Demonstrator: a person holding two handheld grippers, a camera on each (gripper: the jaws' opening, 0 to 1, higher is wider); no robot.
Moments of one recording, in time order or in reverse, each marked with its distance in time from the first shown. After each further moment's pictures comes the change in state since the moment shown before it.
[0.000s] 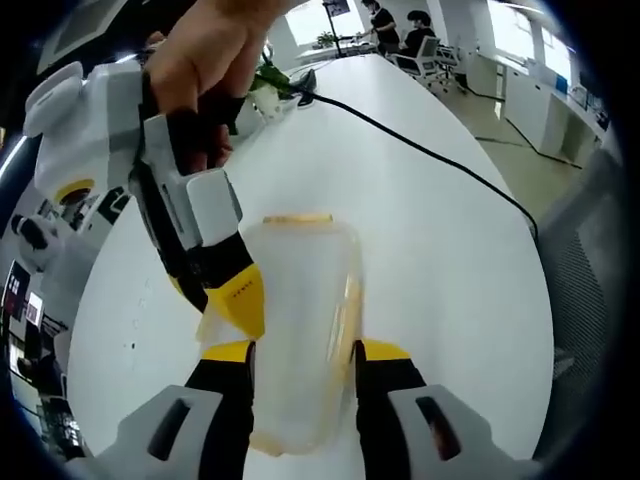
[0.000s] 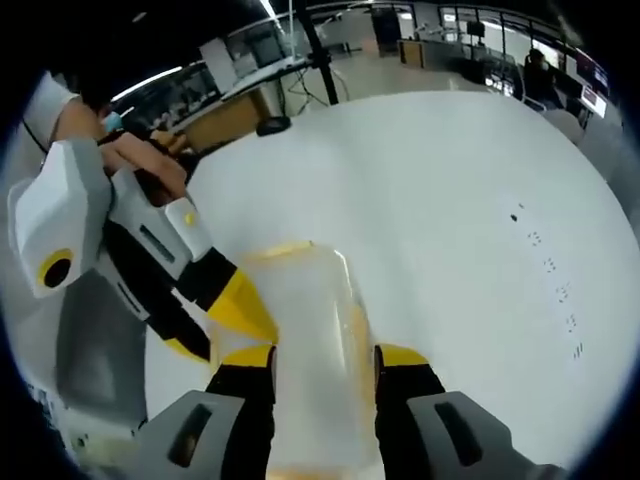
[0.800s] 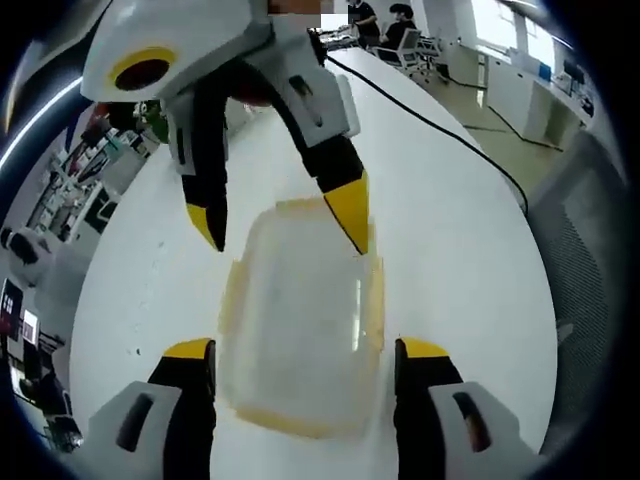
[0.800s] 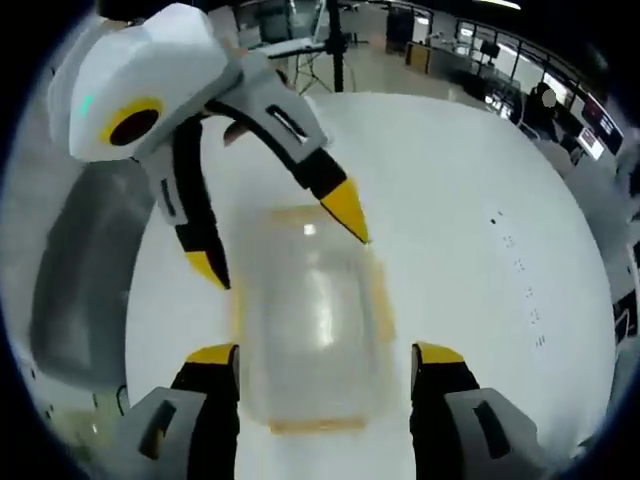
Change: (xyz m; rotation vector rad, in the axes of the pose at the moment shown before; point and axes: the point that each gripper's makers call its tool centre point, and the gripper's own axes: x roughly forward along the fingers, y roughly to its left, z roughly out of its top) left arm -0.002 0.021 -0.016 0.080 0.014 -0.056; right arm -0.023 0.027 -0.031 -0.136 0.079 -0.142
